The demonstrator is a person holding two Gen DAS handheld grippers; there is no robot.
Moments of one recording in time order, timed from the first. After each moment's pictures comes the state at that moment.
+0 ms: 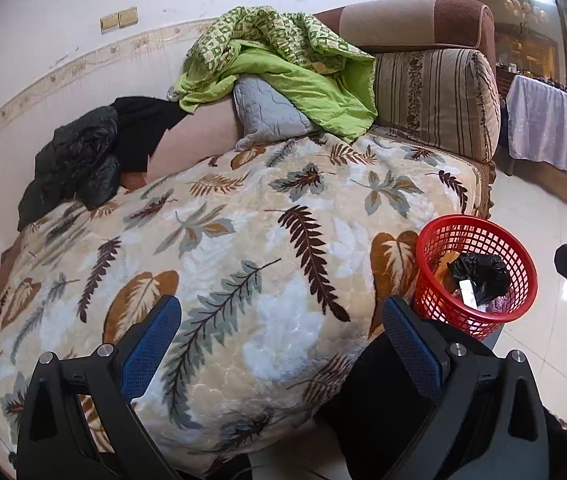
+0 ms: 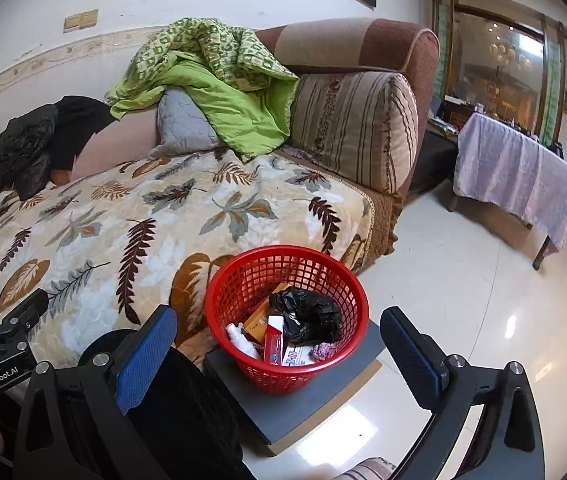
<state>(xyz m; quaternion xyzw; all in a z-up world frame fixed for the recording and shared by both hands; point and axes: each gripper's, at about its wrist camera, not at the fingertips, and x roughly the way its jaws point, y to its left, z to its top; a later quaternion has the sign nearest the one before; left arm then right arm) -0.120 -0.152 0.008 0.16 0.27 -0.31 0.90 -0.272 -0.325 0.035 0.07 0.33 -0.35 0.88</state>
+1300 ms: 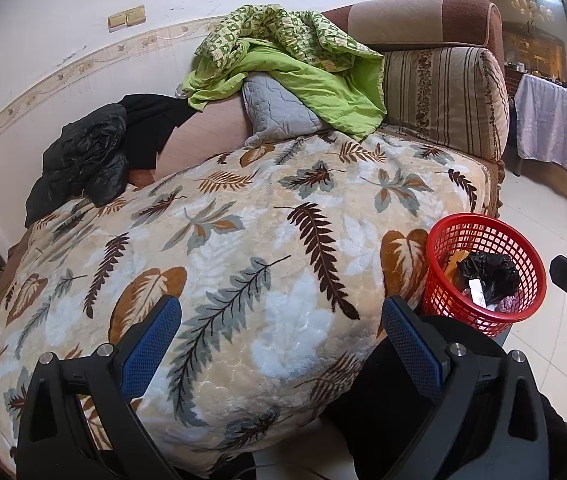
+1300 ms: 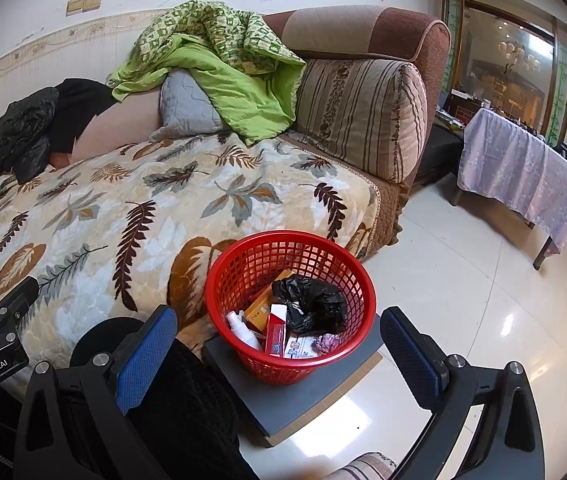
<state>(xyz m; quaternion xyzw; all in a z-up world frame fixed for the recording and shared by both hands) -0.120 -0.151 0.005 0.17 0.27 -0.30 0.90 -0.262 -0.323 0.023 0.06 0.35 -0.34 0.87</state>
